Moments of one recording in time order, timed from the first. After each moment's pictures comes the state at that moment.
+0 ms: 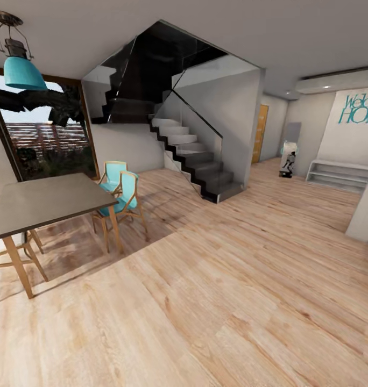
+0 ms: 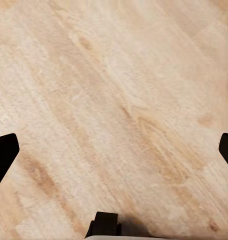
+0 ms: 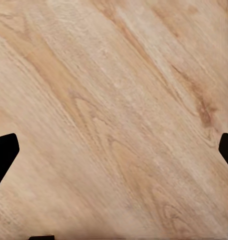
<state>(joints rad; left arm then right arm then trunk) 0.02 -0.05 0.03 -0.67 -0.01 0.03 0.12 -0.12 -0.17 0.00 -0.48 0.03 -0.05 0.01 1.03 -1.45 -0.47</state>
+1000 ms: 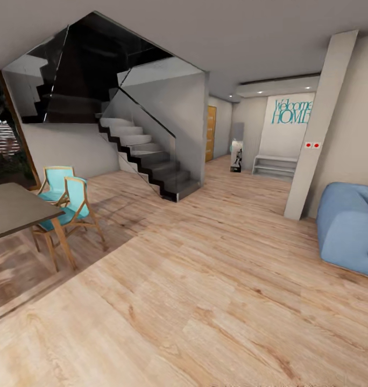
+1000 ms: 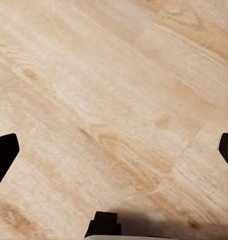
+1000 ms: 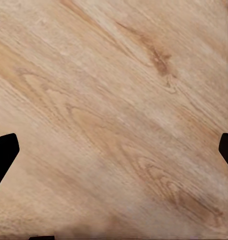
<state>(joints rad) 0.02 -0.05 0.03 -0.67 -0.01 0.03 0.12 -0.12 -0.17 0.00 -0.48 0.03 -0.05 0.01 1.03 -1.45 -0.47</state>
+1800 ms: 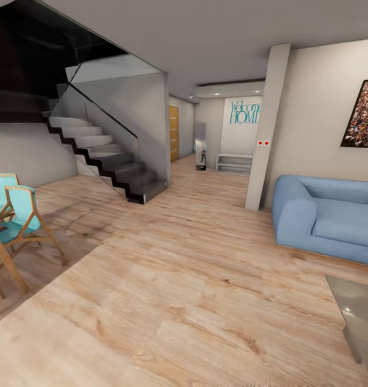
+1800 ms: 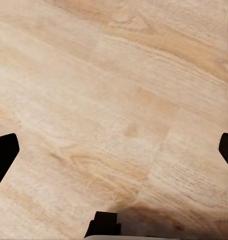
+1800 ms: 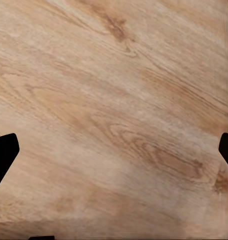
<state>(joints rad) 0.02 -0.06 0.03 -0.67 -0.01 0.03 0.12 -0.12 -0.17 0.00 -0.48 0.03 -0.05 0.01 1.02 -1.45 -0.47</state>
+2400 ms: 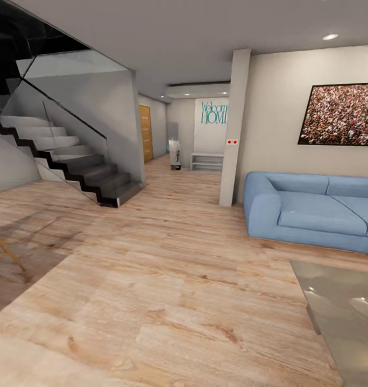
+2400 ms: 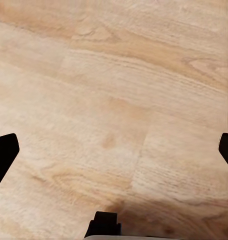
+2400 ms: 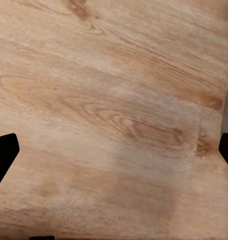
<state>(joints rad) 0.02 -0.06 0.03 -0.67 -0.01 0.03 0.12 -0.12 -0.17 0.00 -0.48 0.03 -0.05 0.01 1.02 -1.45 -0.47</state>
